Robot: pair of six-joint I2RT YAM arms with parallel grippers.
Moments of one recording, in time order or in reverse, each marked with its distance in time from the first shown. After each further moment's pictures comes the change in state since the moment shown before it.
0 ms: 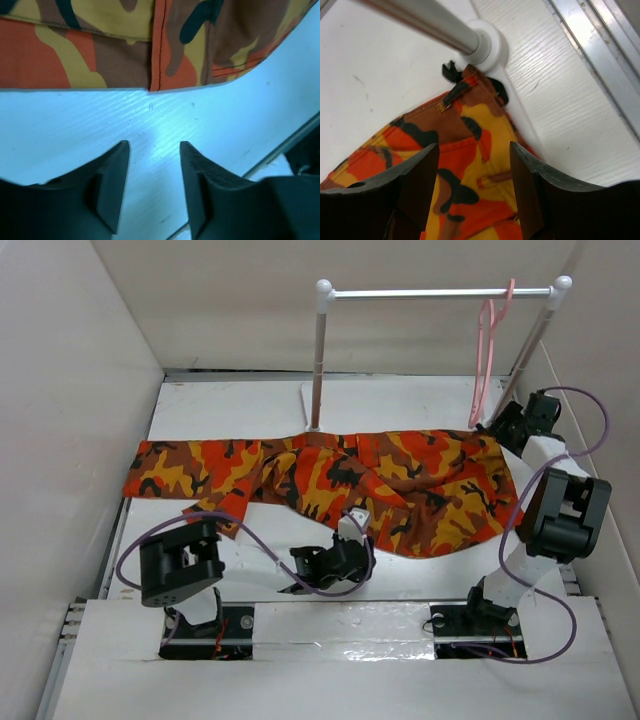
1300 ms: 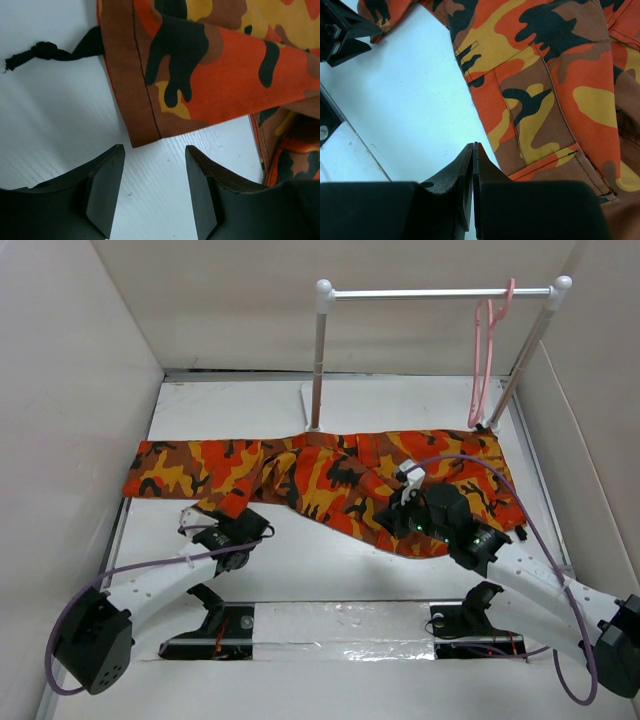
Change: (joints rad) left arm 0.670 -0.653 -0.256 -0.963 -0.295 -0.930; right arm 1.047 -0.890 -0.709 0.110 -0.100 -0.133
